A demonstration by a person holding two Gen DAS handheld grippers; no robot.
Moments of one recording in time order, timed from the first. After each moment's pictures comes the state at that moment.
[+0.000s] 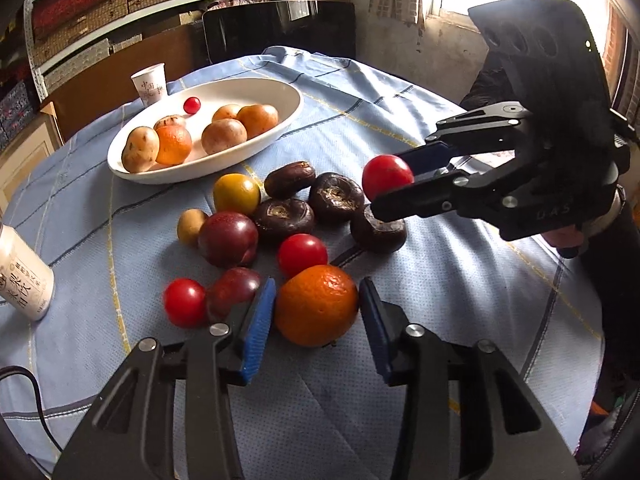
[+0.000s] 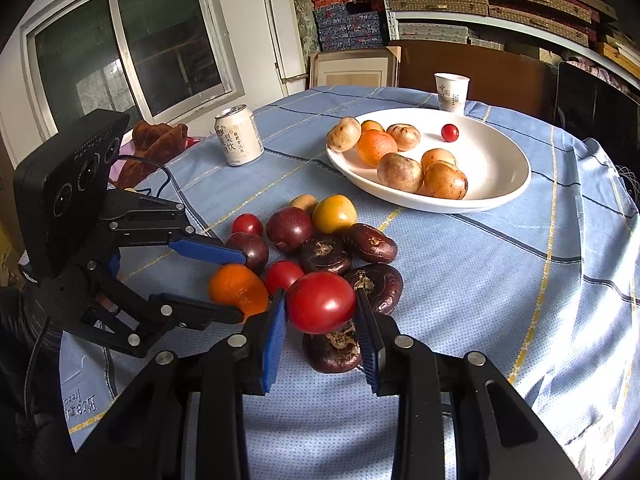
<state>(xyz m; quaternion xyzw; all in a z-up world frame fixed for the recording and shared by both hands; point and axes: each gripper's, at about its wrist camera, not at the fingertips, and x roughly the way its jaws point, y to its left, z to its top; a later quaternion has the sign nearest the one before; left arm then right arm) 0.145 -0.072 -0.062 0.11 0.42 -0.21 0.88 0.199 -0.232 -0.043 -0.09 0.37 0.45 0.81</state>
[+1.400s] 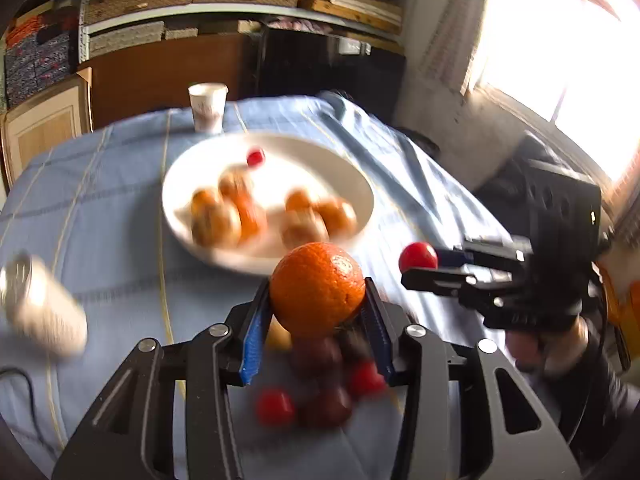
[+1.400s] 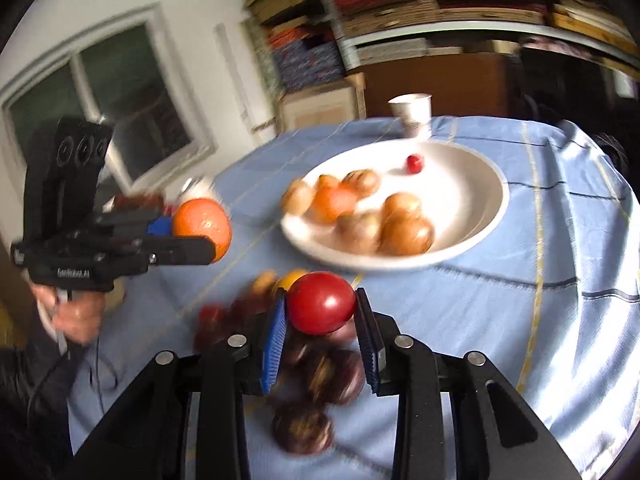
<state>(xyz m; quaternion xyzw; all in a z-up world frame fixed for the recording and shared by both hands) 0.233 -0.016 0.002 -0.02 0.39 -0.17 0.91 0.267 -0.235 -0.034 0.06 0.34 0.39 0.85</state>
